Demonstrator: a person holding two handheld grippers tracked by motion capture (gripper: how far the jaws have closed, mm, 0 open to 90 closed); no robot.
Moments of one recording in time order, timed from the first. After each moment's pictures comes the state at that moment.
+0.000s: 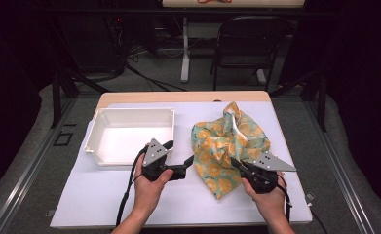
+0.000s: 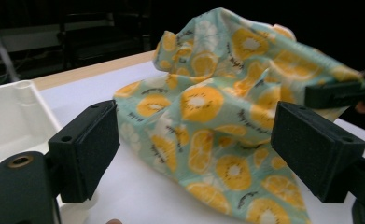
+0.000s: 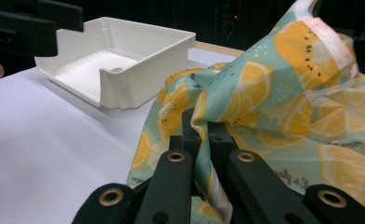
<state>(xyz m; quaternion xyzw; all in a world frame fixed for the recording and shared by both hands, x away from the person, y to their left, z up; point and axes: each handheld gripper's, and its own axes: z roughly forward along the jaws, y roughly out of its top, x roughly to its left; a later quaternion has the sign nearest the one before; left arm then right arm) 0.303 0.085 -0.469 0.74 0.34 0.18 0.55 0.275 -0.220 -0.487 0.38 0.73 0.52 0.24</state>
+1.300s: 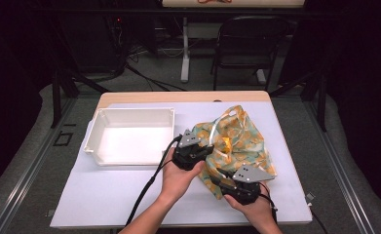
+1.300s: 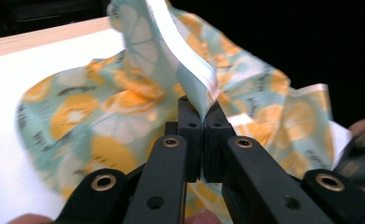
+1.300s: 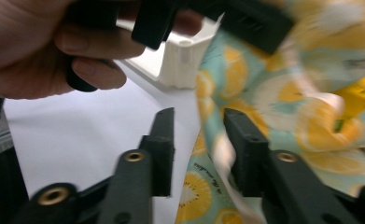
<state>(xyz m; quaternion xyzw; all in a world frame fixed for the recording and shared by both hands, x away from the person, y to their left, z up) 0.340 0.020 -0.474 0.78 0.34 0.10 0.51 0.262 -0.185 -0.509 0.30 0.78 0.52 0.19</state>
